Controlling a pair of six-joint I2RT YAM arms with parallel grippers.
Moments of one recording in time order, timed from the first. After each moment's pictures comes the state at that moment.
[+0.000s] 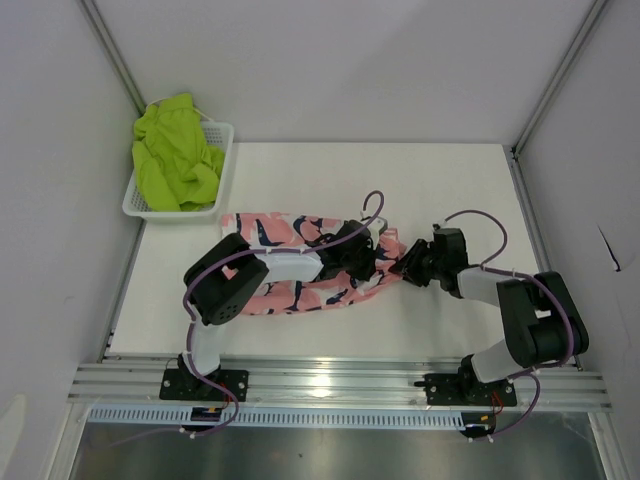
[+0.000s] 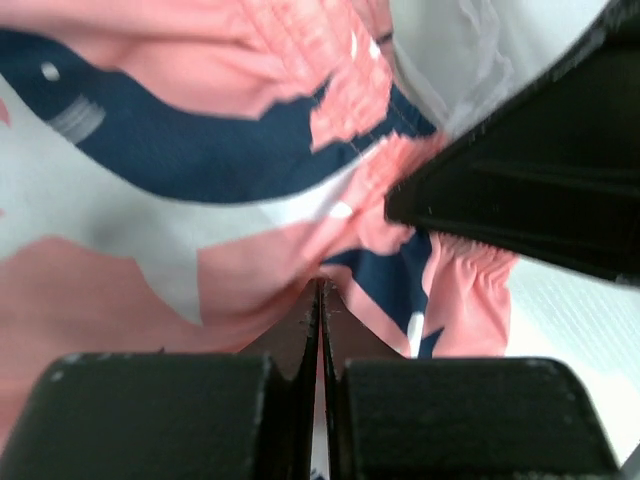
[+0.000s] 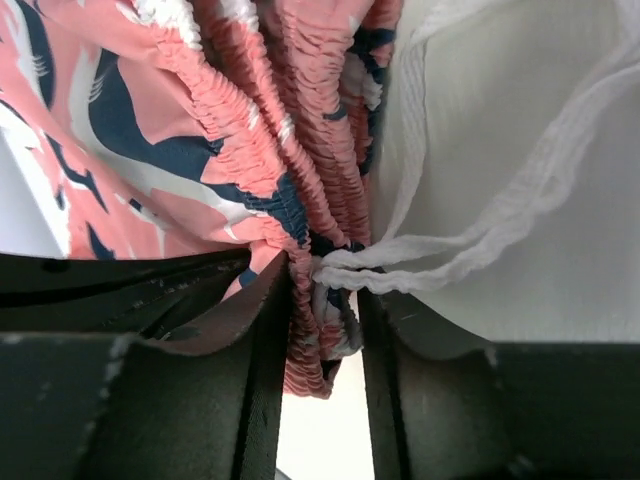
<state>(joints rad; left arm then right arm) -0.89 1.99 1.19 0.08 0.09 -0.36 0.22 1.51 0.53 0.20 -0.36 0.82</state>
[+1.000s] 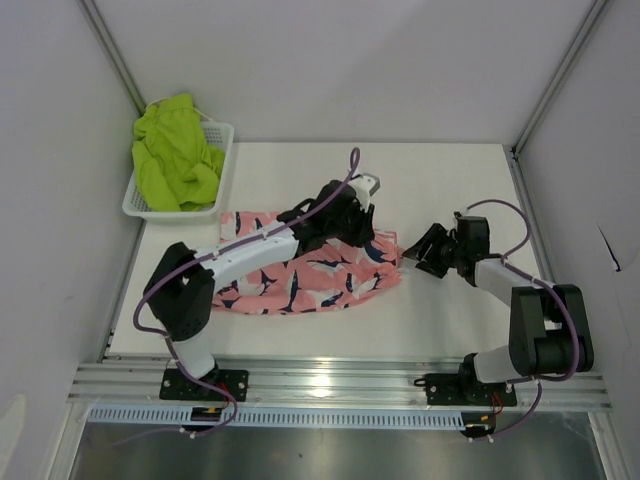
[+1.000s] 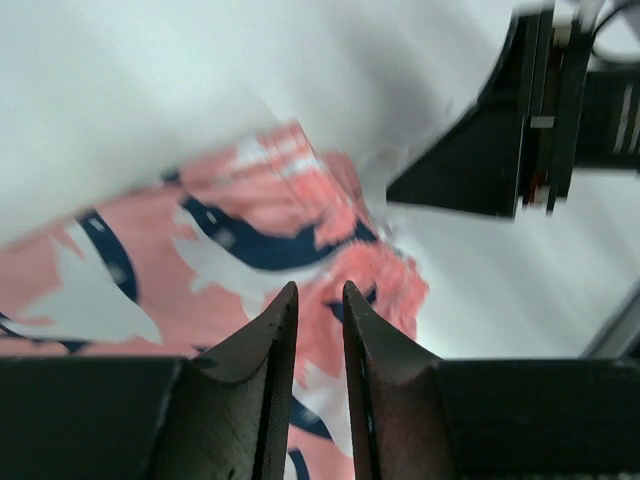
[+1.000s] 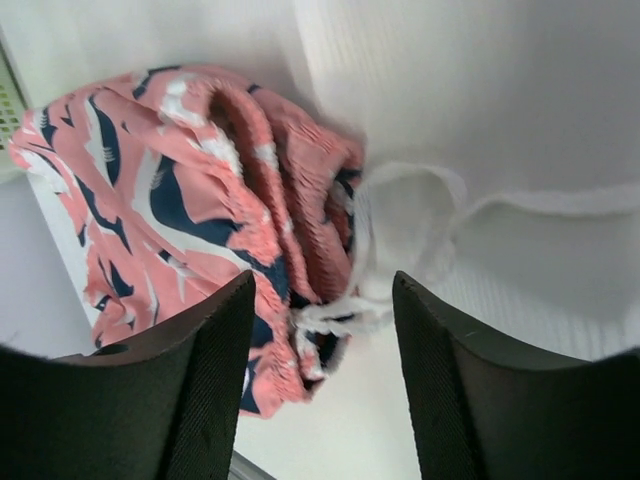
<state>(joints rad) -0.83 1.74 1.31 -0.17 0.09 -0.29 0.06 1.41 0.61 -0.02 -0.41 0.70</state>
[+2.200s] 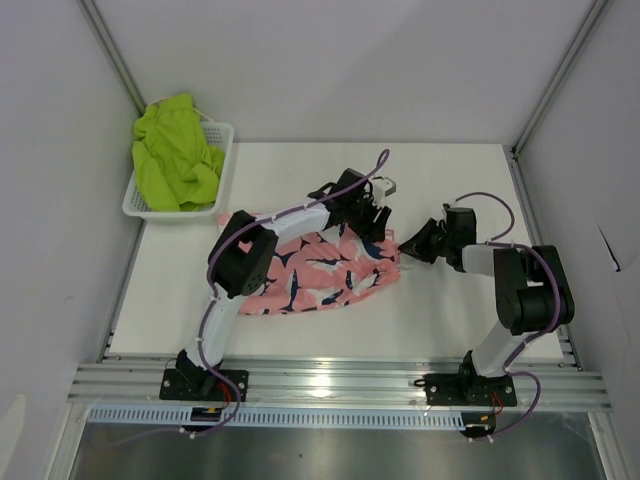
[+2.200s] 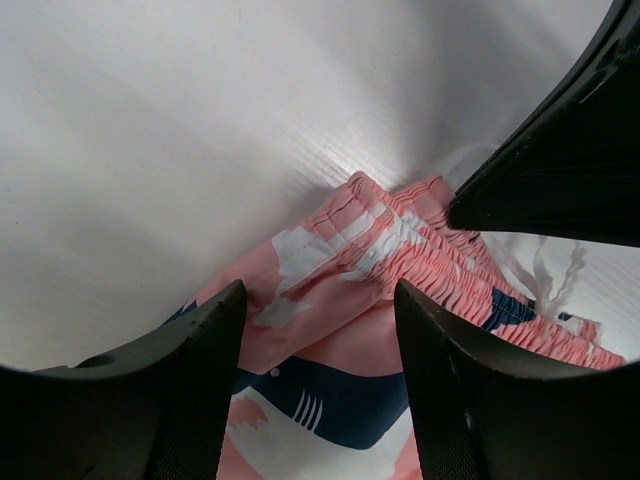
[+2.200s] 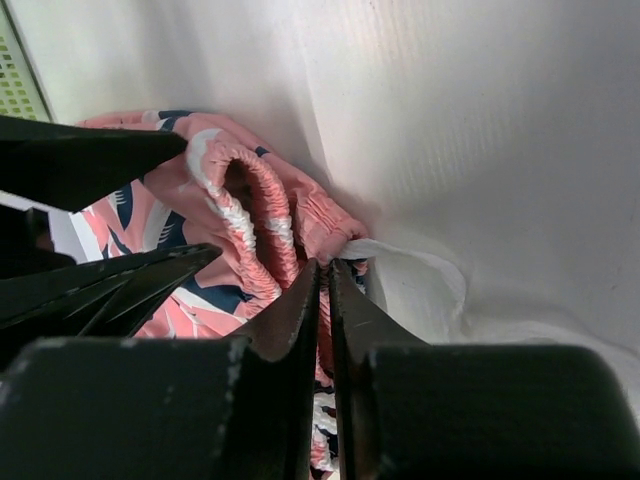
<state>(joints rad) -0.69 2.27 1.76 -0.26 0.37 0.00 0.09 1.70 0.72 0.21 -0.45 0.77</state>
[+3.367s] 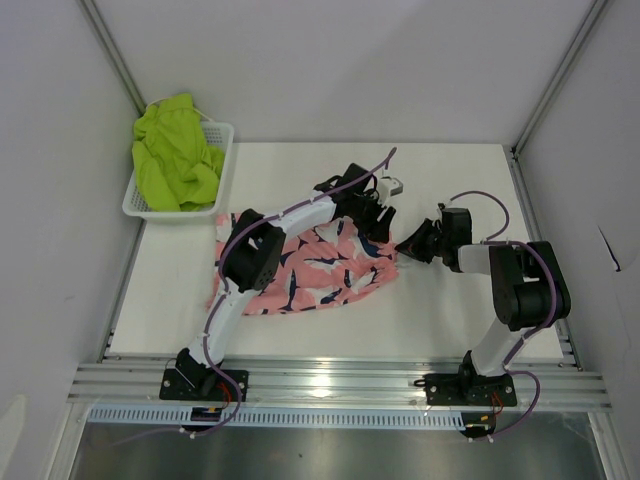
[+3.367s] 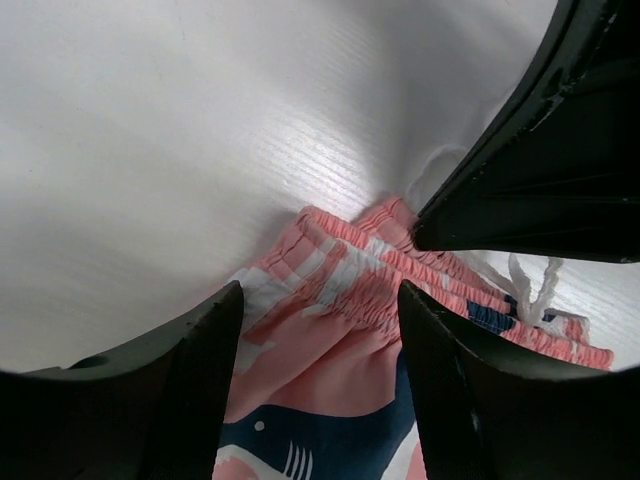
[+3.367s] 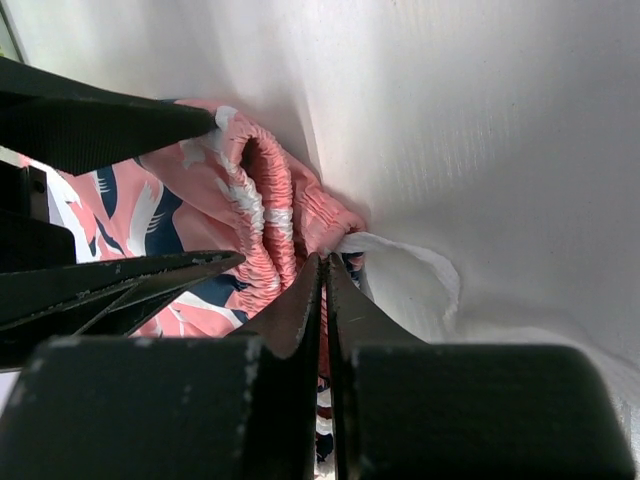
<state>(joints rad) -0.68 2.40 1.98 -0.43 0.52 0.11 0.12 1.73 0.73 0.26 -0.44 0.75</state>
